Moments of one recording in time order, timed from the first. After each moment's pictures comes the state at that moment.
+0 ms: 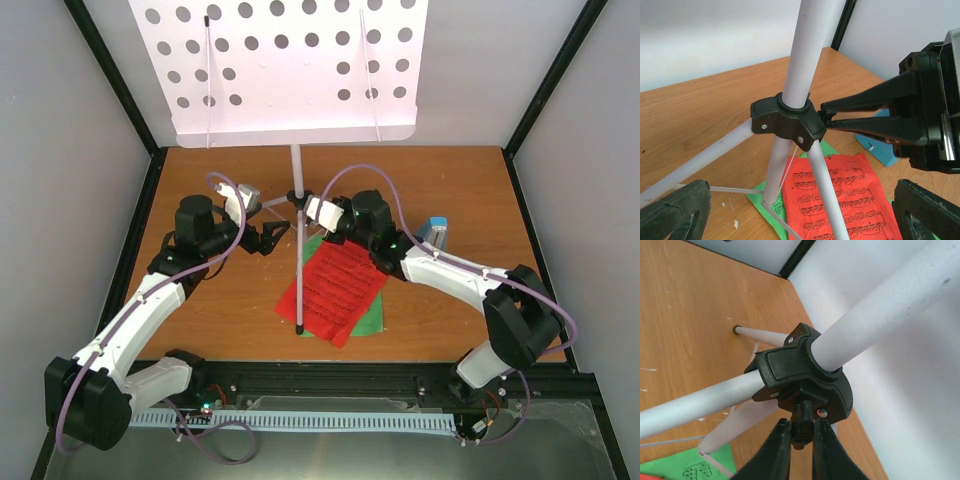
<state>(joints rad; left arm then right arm) -0.31 1.04 0.79 -0.10 0.49 -0.05 0.72 1.54 1.00 0.24 -0.12 -0.70</state>
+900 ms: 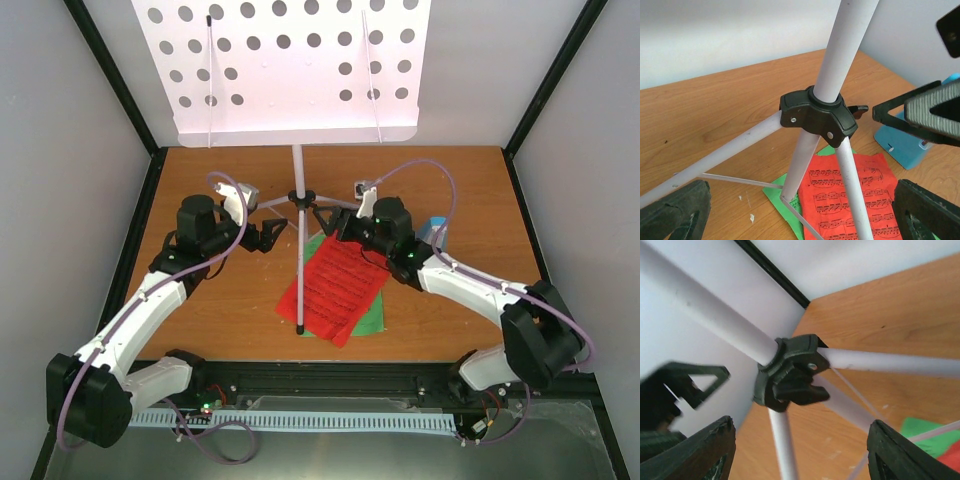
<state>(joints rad) -0.31 1.06 0.79 -0.10 0.41 -0.05 0.67 1.41 0.85 0.32 -0.20 0.63</state>
